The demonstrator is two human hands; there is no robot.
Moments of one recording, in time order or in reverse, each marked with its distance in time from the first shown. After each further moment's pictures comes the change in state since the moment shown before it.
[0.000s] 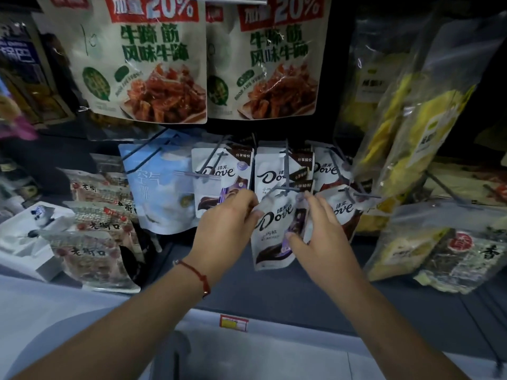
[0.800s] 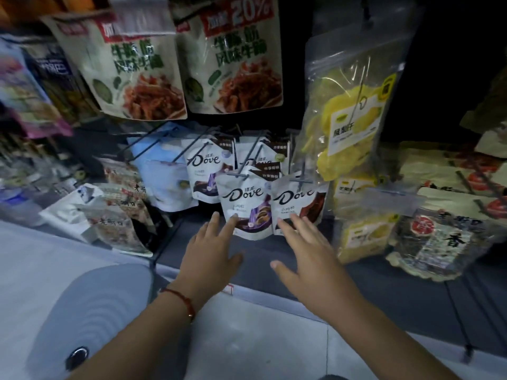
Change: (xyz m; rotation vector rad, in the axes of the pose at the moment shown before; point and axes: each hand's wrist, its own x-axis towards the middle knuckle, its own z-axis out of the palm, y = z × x) left_hand -0.076 0.083 0.028 0.380 -0.420 -0.316; right_hand -0.066 0.053 -0.096 -0.077 -0.369 -0.190
